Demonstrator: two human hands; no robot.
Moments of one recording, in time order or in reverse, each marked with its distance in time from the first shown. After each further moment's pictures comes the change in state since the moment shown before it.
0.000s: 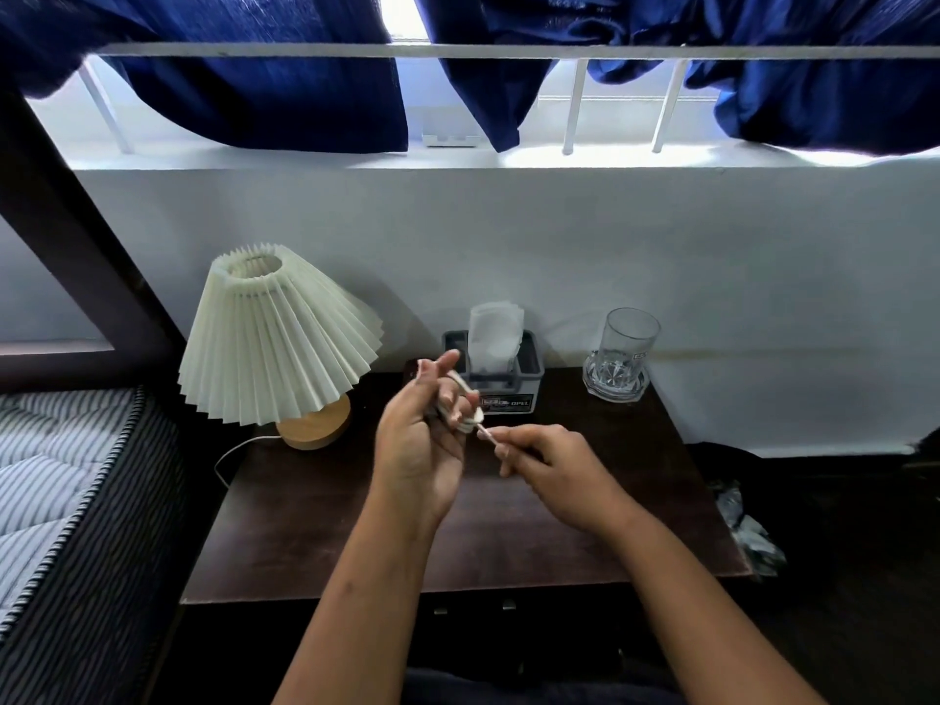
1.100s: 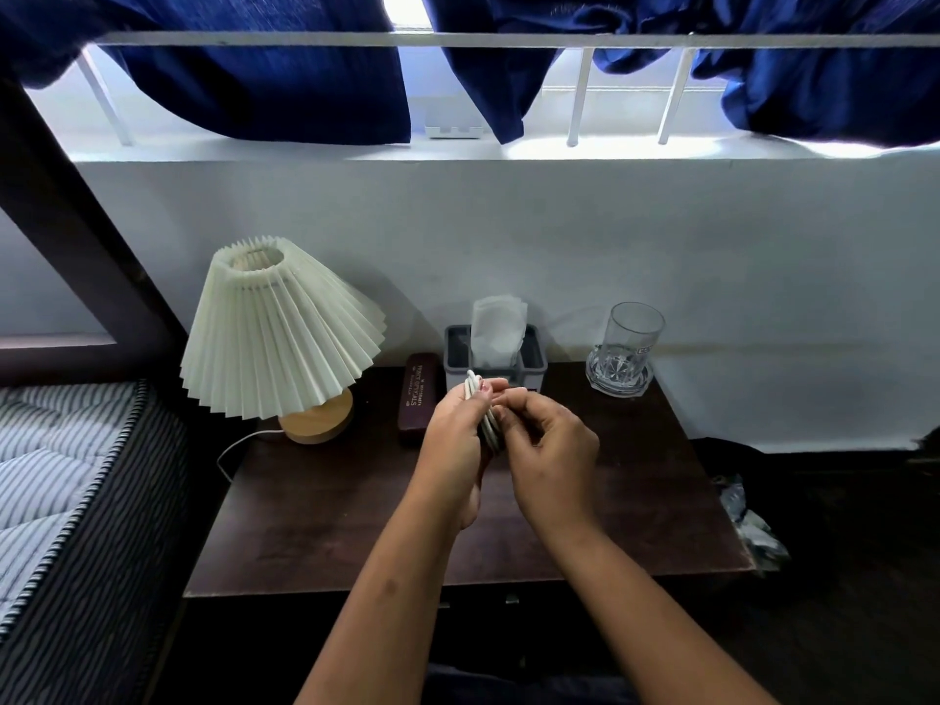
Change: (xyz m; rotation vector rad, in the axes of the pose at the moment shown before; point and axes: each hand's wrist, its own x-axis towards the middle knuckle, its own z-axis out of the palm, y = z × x) left_hand -0.009 -0.019 0.005 0.520 -0.021 -0.048; right_hand -0.005 -0.025 0.031 0.111 0.609 -0.116
